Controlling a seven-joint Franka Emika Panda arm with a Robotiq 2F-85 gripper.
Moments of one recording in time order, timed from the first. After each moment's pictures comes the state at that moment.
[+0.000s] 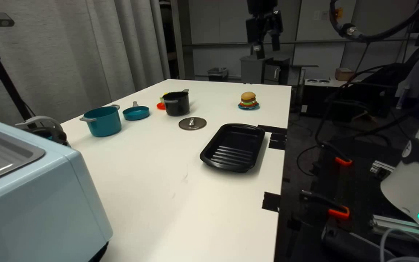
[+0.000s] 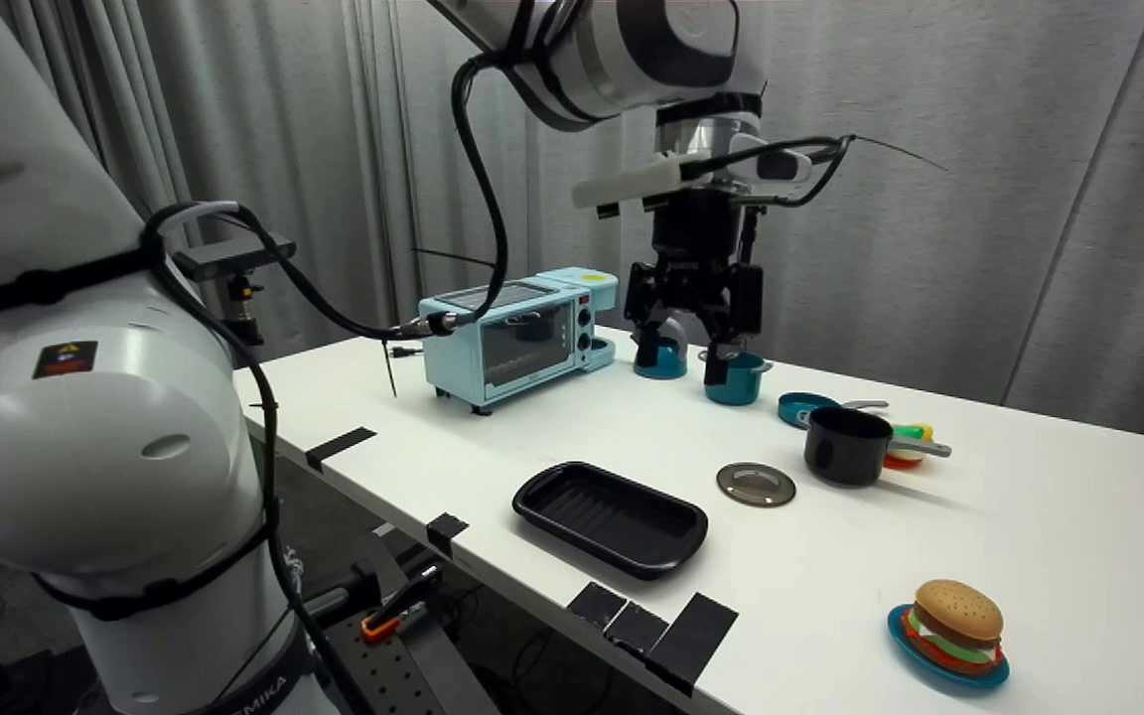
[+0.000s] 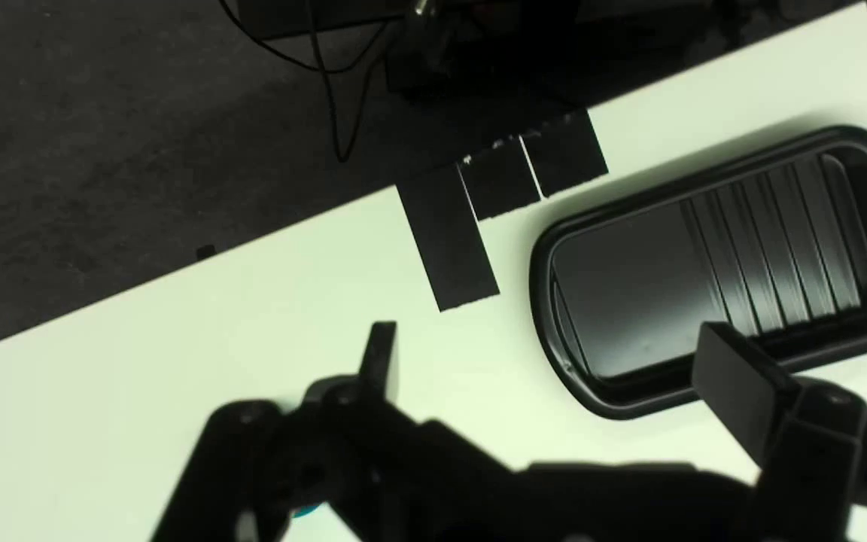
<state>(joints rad) -0.08 -0.29 -0.05 -2.35 -0.17 1.89 0.08</state>
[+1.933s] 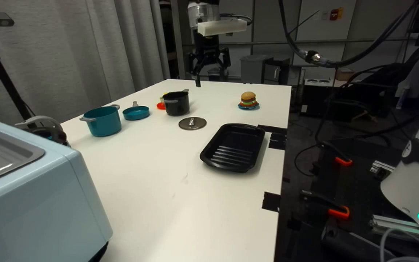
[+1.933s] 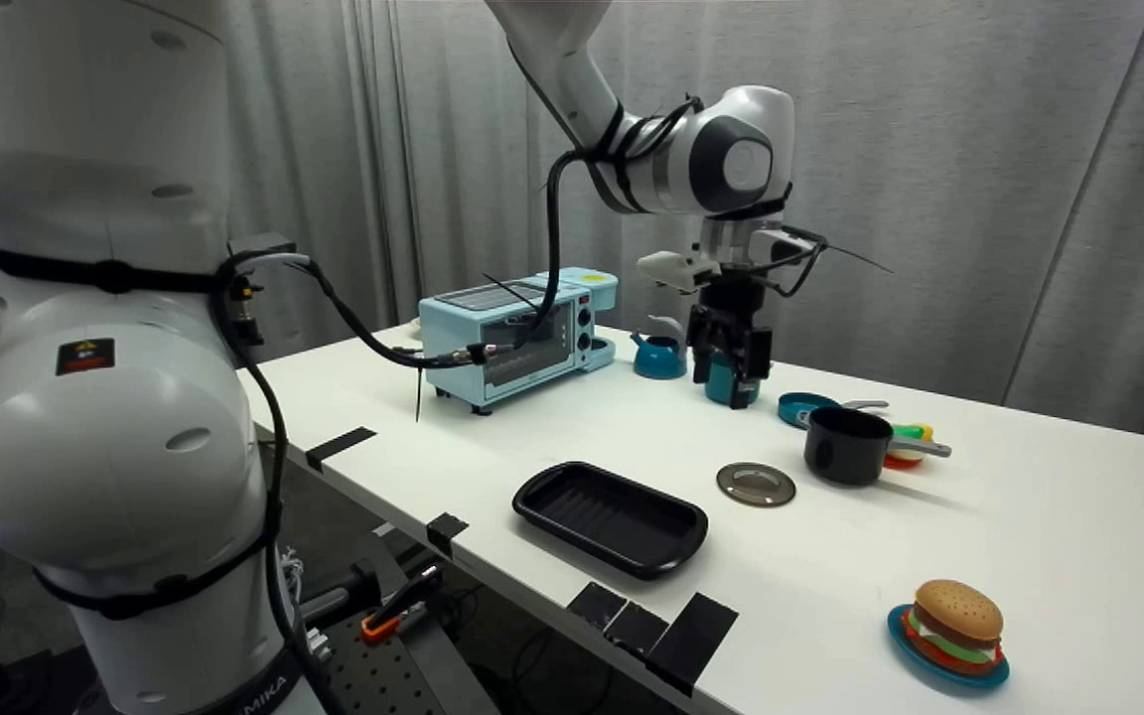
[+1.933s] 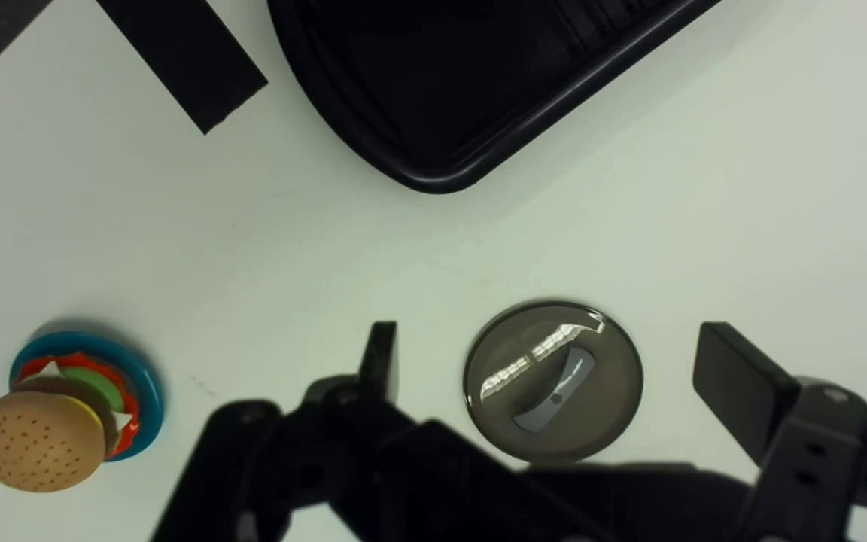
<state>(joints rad) -0.01 0.17 -0.01 -2.06 -0.03 2.19 0.40</state>
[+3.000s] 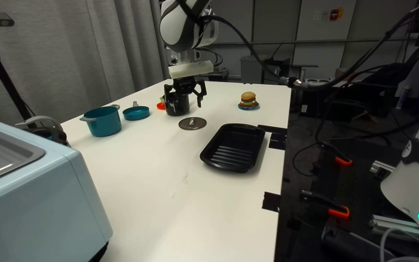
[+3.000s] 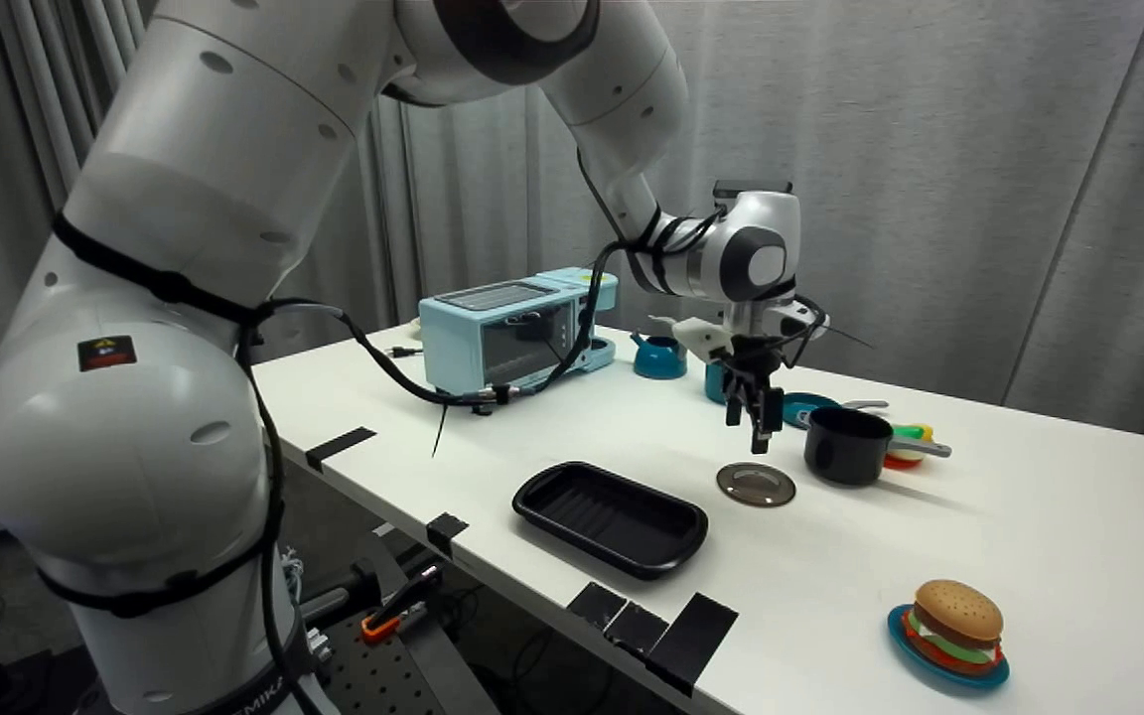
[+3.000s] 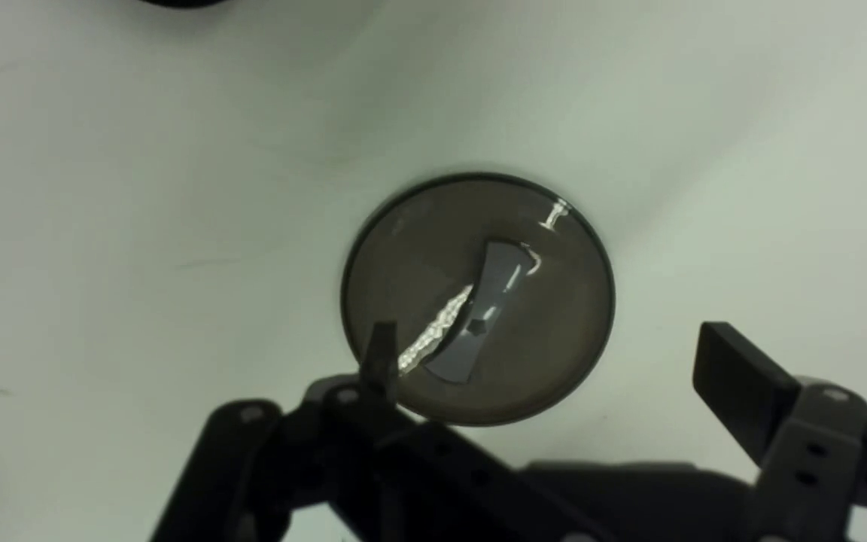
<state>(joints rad) 0.06 0.57 -0.05 -1.77 -0.03 2.35 0.59</state>
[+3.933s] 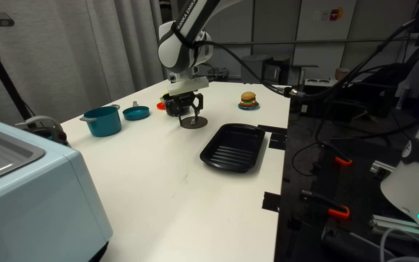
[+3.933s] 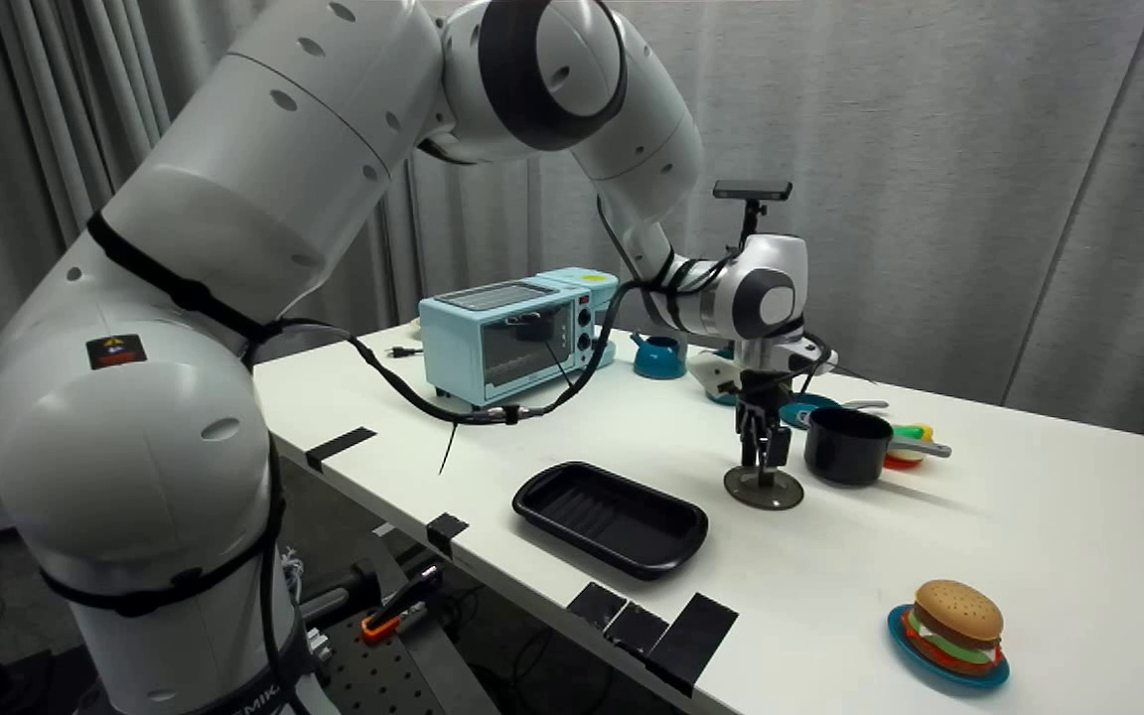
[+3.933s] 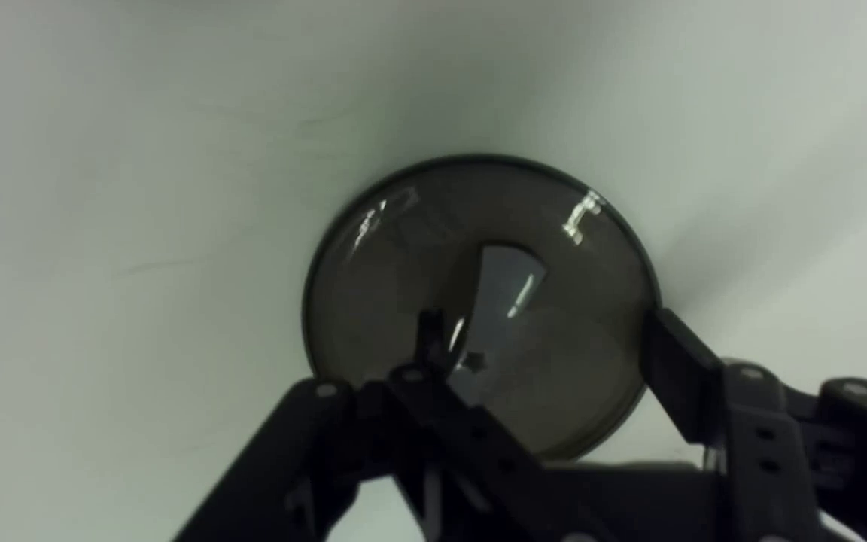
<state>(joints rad) 0.09 0.72 -0.10 -1.64 -0.03 2.35 0.65</state>
